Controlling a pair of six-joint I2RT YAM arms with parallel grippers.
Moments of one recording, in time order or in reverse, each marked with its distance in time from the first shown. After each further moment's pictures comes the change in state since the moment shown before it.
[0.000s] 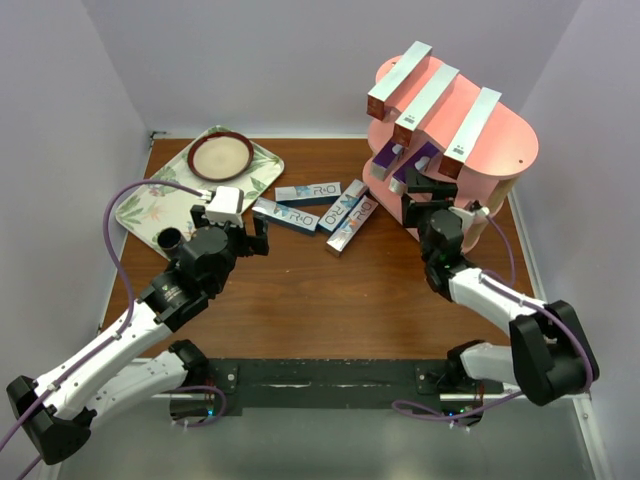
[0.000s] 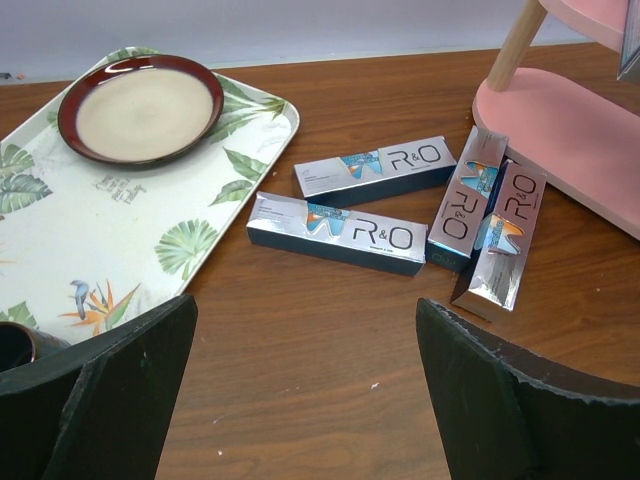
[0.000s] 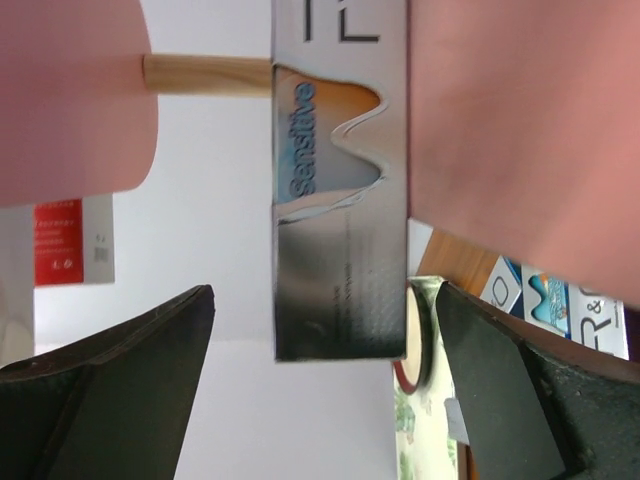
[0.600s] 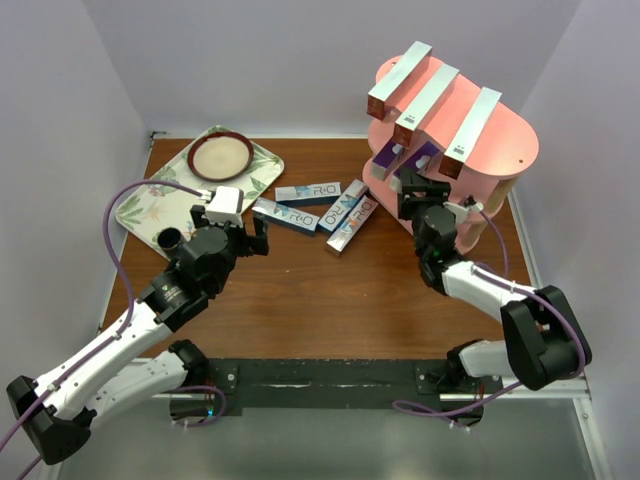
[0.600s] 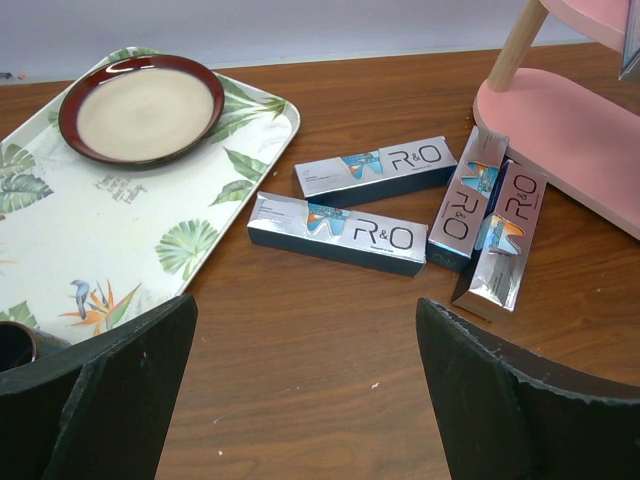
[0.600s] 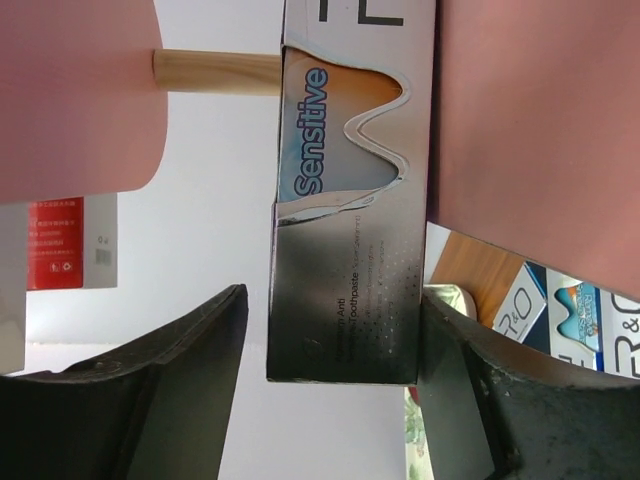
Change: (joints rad) left arm 0.000 0.000 0.000 0.000 -0.002 0.000; right arm 0.019 0.084 0.039 0.082 0.032 -0.007
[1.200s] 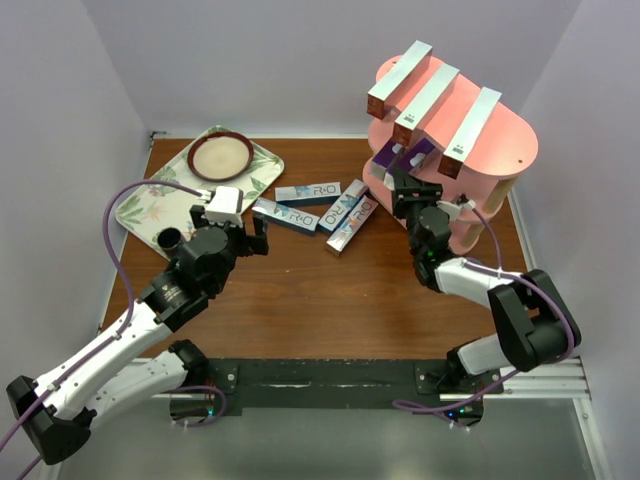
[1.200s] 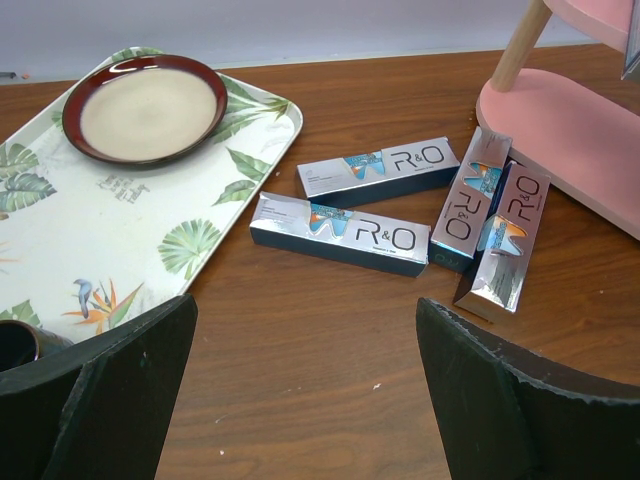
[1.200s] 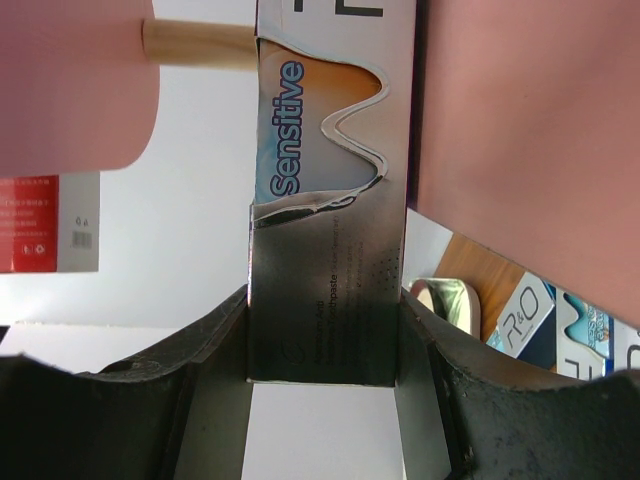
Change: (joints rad) left arm 0.000 0.000 0.000 0.000 -0.006 0.000; right arm 0.012 0.102 0.002 0.140 -0.025 -0.022
